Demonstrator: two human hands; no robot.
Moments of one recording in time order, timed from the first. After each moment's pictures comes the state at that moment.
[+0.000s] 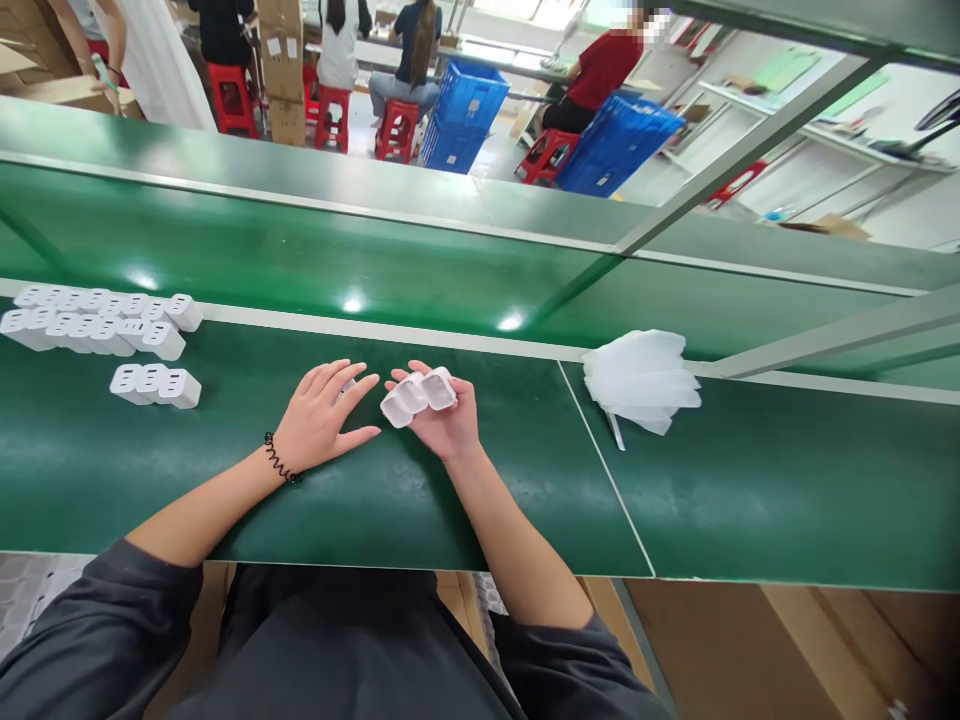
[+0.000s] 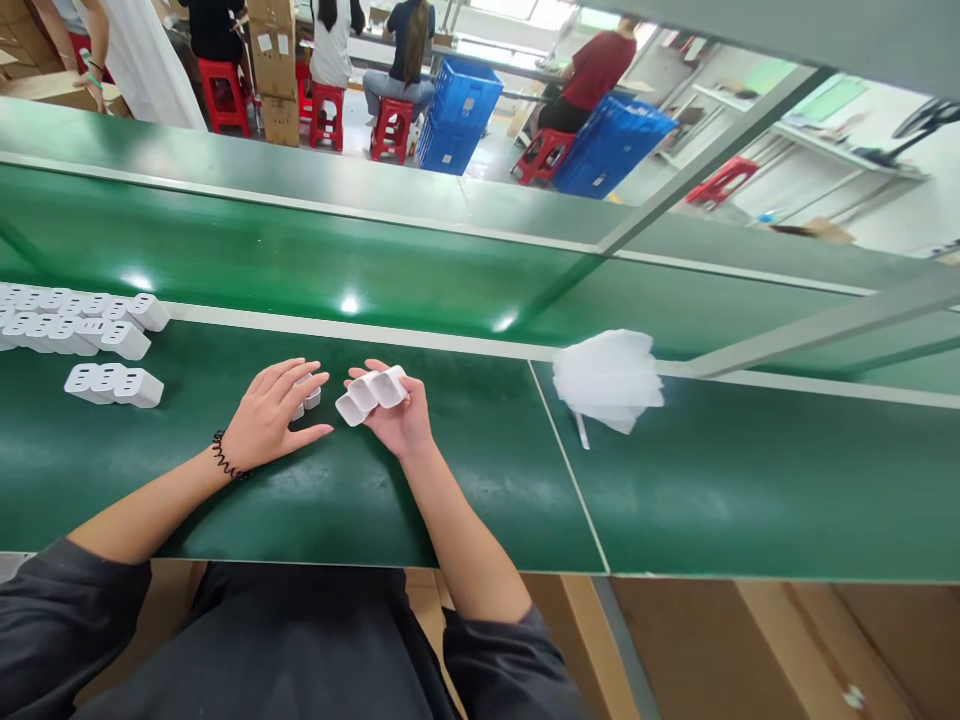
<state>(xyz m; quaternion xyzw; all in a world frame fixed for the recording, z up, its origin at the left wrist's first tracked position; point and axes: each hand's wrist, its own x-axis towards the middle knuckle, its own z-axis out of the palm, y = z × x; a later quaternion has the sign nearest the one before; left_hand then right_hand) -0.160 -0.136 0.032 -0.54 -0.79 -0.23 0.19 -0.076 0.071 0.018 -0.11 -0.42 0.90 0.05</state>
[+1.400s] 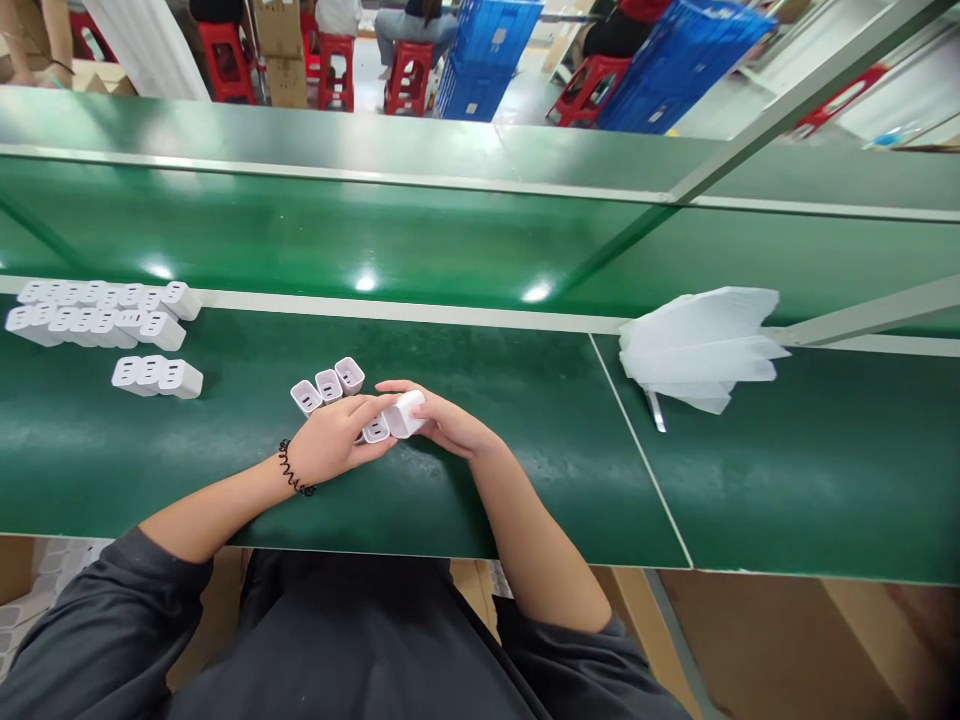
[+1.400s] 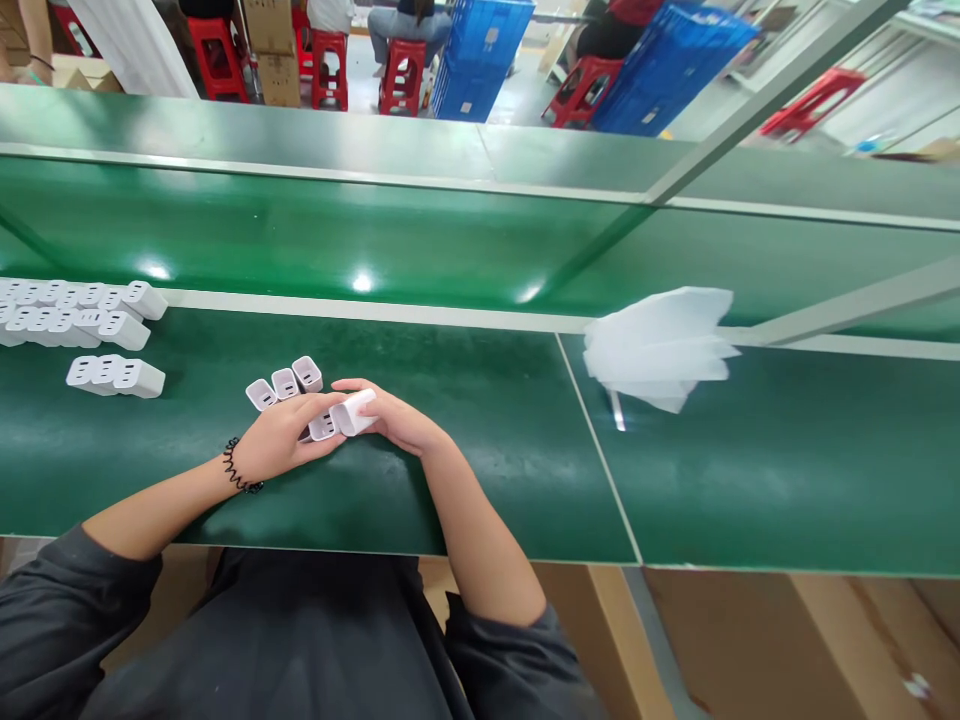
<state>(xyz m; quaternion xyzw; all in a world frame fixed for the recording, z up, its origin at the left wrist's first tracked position) -0.133 -0.128 0.026 -0.56 -0.75 -0.35 0.01 -0.061 0.077 0.016 -0.05 -0.53 0.83 -0.17</state>
